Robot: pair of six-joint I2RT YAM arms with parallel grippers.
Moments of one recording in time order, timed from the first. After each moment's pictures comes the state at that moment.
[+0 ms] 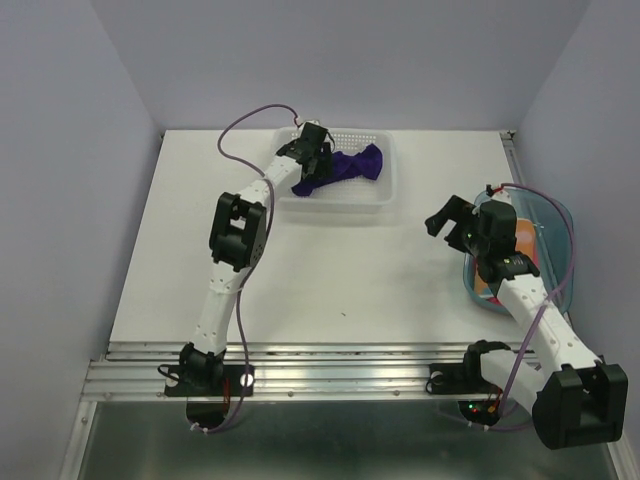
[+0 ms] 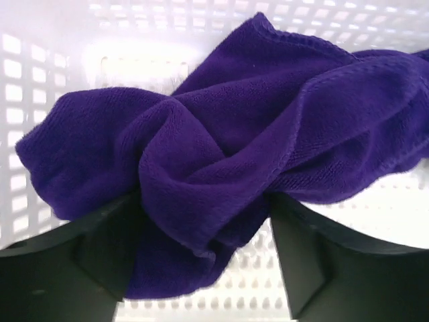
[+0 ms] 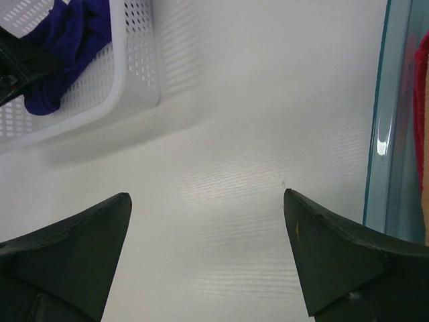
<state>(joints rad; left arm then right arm) -0.45 2.42 2.14 -0.54 -0.25 -0.40 0.09 0.98 0.67 -0.19 -0.04 0.56</state>
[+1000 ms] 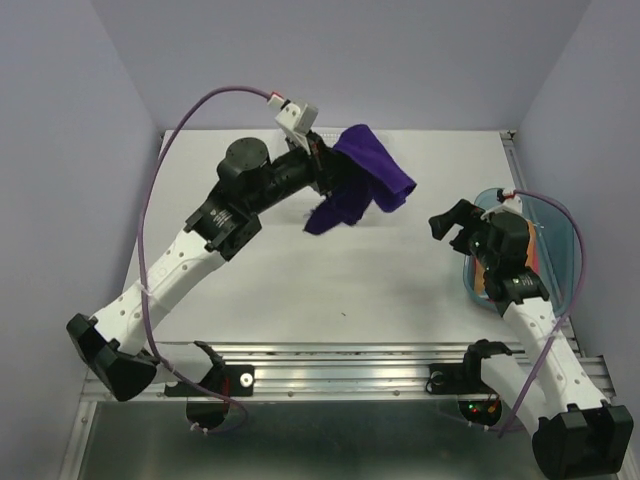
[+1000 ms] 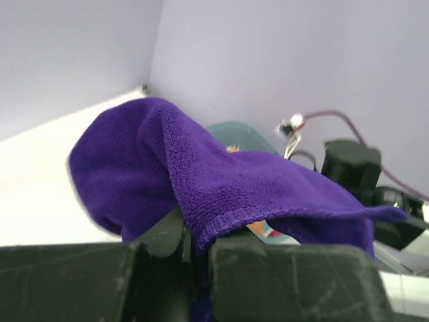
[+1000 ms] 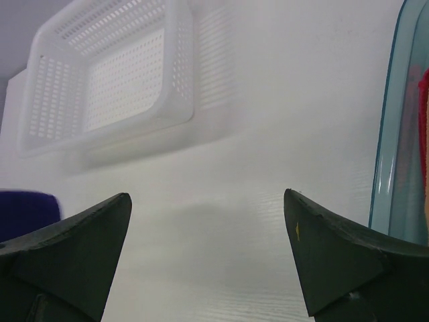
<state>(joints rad) -0.71 1.31 1.48 -0.08 0.28 -0.36 0.09 0.81 0.62 -0.17 -0.07 0.56</state>
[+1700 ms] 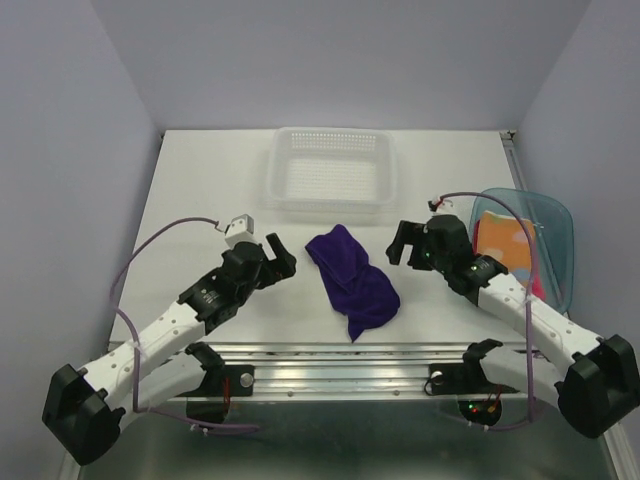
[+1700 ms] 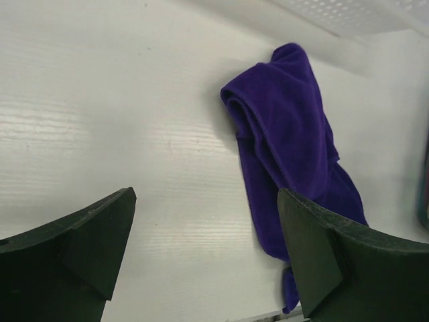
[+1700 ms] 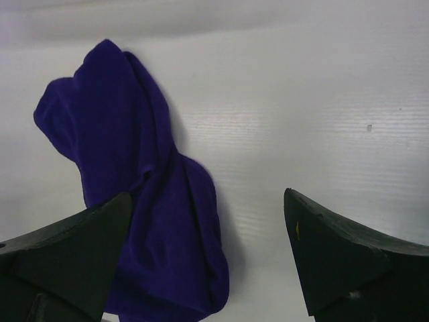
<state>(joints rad) -0.69 0.84 0.55 -0.30 -0.33 -0.82 0.44 1.02 0.65 -0.26 0.12 0.53</state>
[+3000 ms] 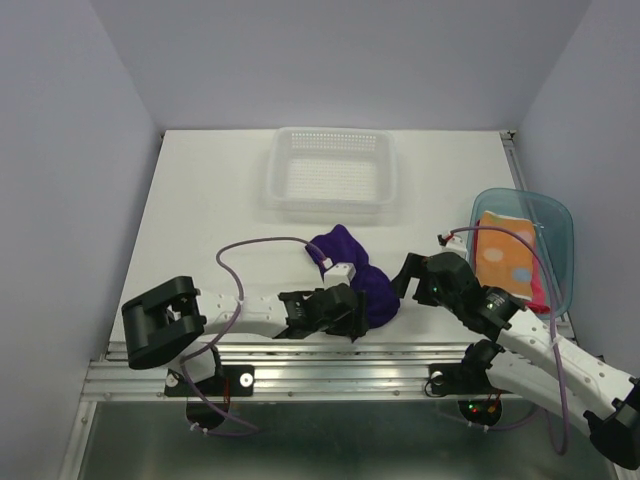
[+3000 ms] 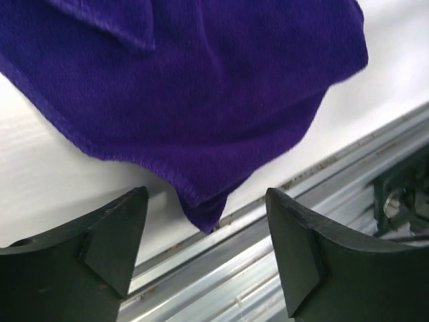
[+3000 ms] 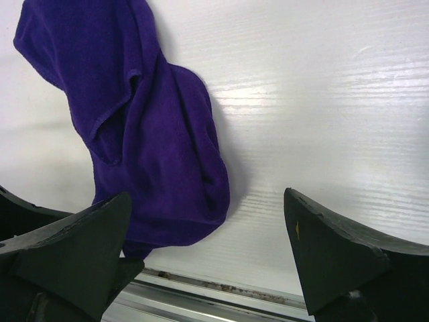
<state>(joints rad) -1.24 1.46 0.65 -0.04 -0.19 -1.00 0.71 0.74 0.52 -0.52 0.27 0.79</state>
